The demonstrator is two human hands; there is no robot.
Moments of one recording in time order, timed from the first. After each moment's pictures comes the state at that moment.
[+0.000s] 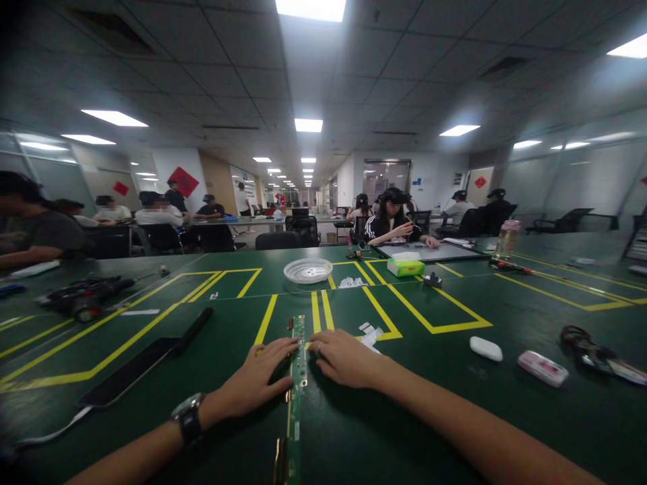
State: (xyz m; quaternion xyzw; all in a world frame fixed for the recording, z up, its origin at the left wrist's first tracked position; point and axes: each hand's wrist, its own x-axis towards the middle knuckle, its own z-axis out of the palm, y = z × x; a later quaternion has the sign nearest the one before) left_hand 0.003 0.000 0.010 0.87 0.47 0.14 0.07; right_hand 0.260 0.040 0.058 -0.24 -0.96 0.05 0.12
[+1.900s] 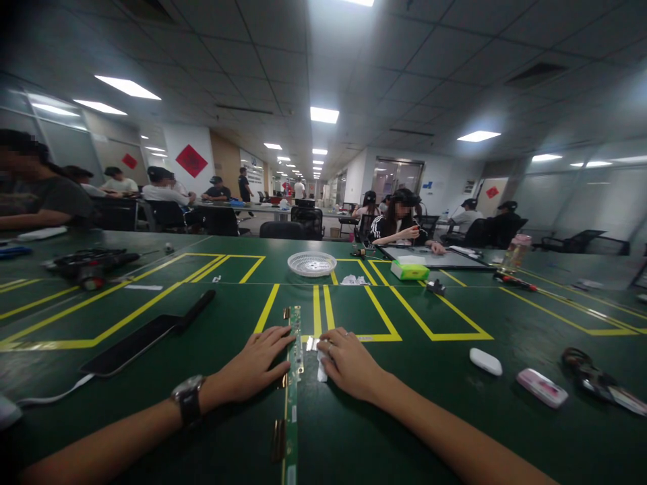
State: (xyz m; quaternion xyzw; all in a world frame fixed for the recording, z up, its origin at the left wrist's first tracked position) left_hand 0.001 0.002 0.001 0.85 0.50 0.17 0.06; right_hand 0.269 0.031 0.030 -0.31 -0.94 0.02 0.16
